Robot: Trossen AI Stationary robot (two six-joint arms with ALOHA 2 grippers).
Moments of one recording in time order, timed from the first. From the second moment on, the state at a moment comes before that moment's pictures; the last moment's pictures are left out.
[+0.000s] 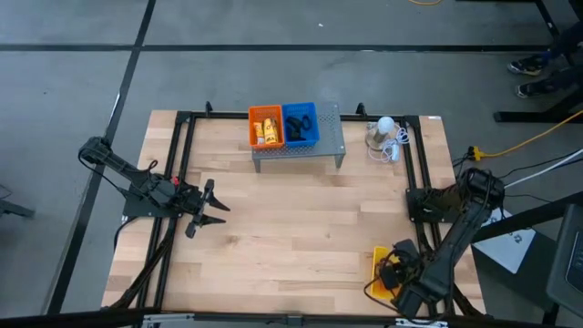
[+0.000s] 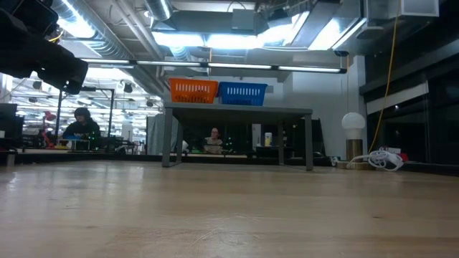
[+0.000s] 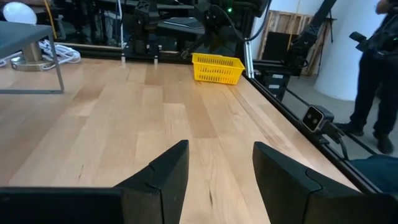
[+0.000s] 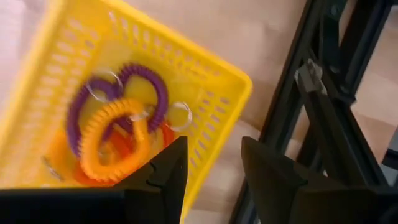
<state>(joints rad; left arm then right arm) -0.49 0.23 0.02 0.04 -0.28 -0.17 1.07 1.73 1.22 -1.31 -0.07 2.29</state>
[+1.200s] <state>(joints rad) -0.49 0.24 0.02 0.03 -0.21 -0.20 1.07 1.87 1.21 -1.04 -0.05 2.33</state>
